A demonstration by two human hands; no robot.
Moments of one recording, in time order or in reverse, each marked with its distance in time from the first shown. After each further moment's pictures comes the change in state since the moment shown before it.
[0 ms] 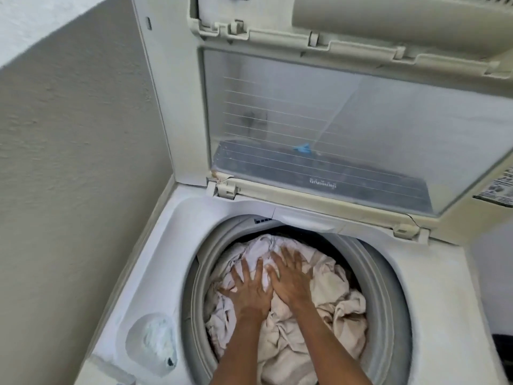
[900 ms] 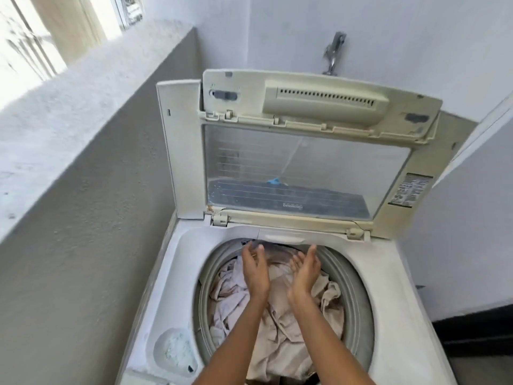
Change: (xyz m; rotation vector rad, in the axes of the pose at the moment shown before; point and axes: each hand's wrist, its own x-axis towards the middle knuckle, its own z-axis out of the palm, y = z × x) left_hand -0.044 0.053 -0.100 -1.258 0.350 0.168; right_hand -0.063 -0.056 -0.114 1.793 0.795 0.408
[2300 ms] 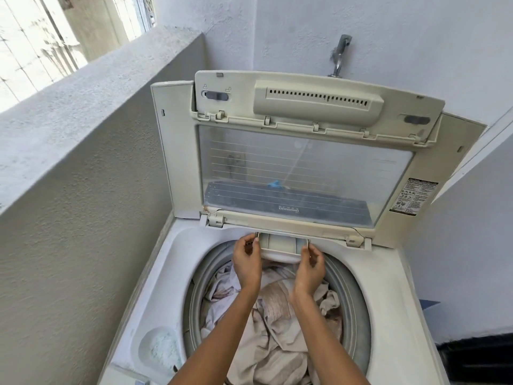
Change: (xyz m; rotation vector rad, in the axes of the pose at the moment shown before) left_hand 0.020 0.010 0.011 -0.085 0.164 0.179; right_hand 0.023 -0.009 -0.008 -0.207 0.023 -0.220
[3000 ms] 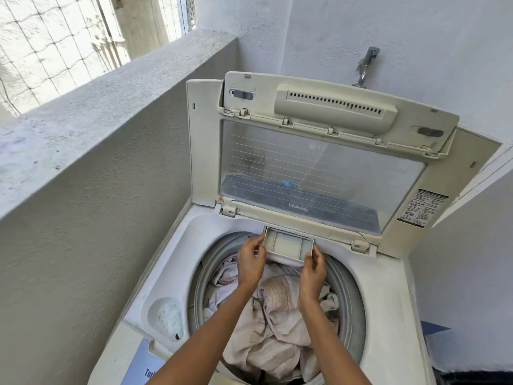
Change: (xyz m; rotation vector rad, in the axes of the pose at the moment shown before) left_hand -0.015 0.001 -0.023 0.267 -0.134 0.143; right_hand 0.000 0.003 -0.024 -0.202 -0.265 -0.121
